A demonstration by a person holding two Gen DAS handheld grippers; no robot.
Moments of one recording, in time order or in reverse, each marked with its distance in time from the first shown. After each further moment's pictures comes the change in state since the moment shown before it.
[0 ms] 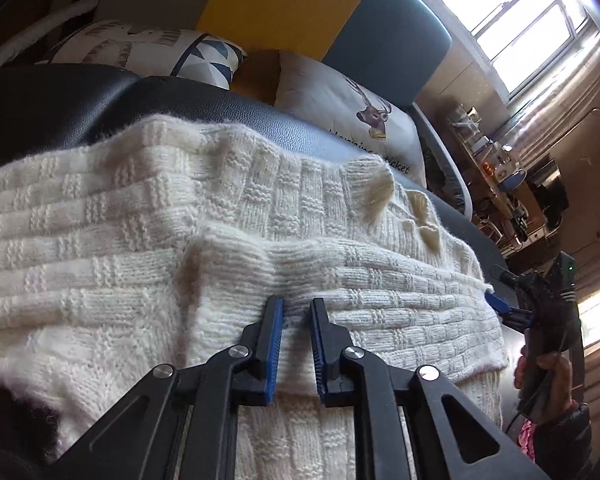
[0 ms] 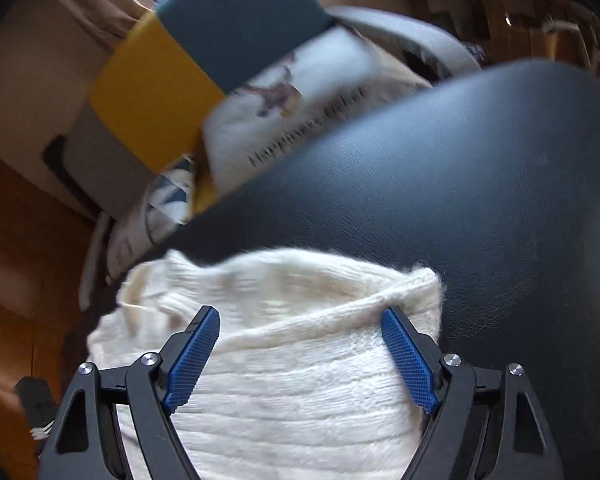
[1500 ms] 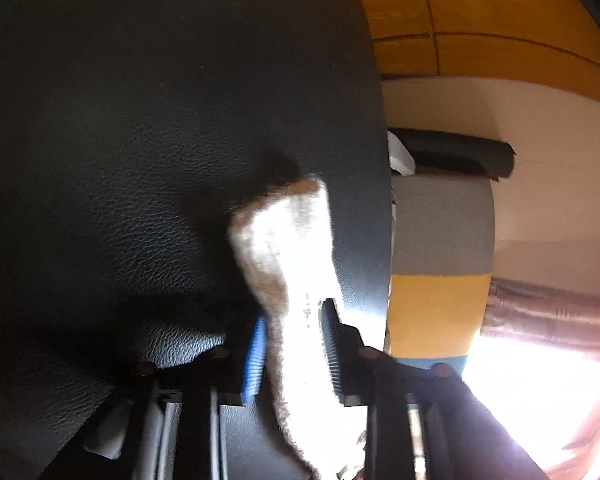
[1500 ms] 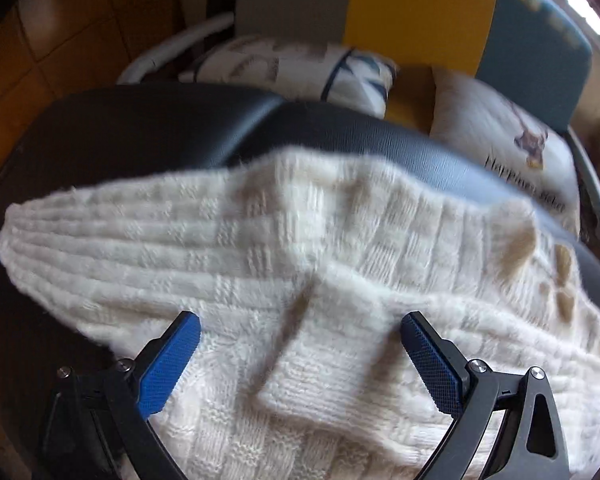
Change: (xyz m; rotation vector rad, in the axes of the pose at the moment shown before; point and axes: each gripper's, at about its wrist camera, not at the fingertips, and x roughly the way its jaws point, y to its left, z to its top) left arm -0.225 0.390 -0.085 -1.173 -0.505 -0.131; right arm 0.133 0.348 -0.191 -0.765 0.218 -0.211
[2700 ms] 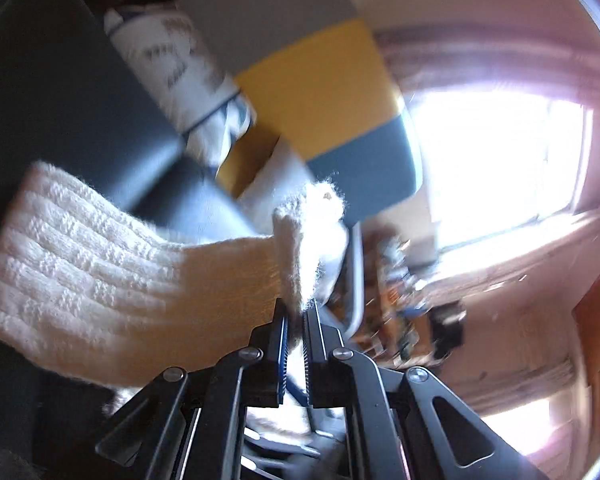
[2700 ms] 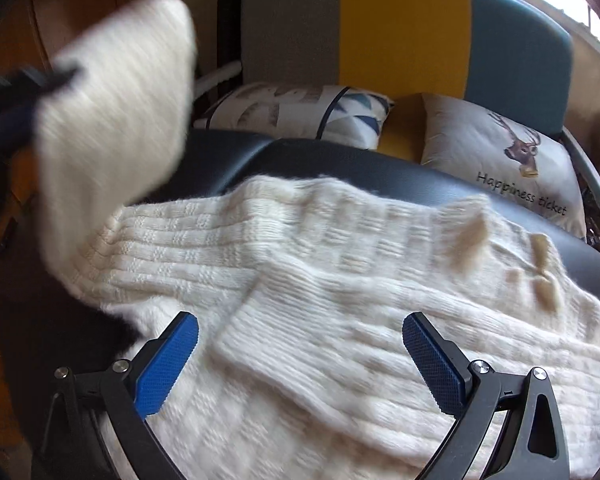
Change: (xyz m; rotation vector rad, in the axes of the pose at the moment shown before) left arm 0.140 -0.231 -0.308 0.664 0.511 -0.138; right arm -0.059 -0.057 -0.037 0.065 -0.208 0.139
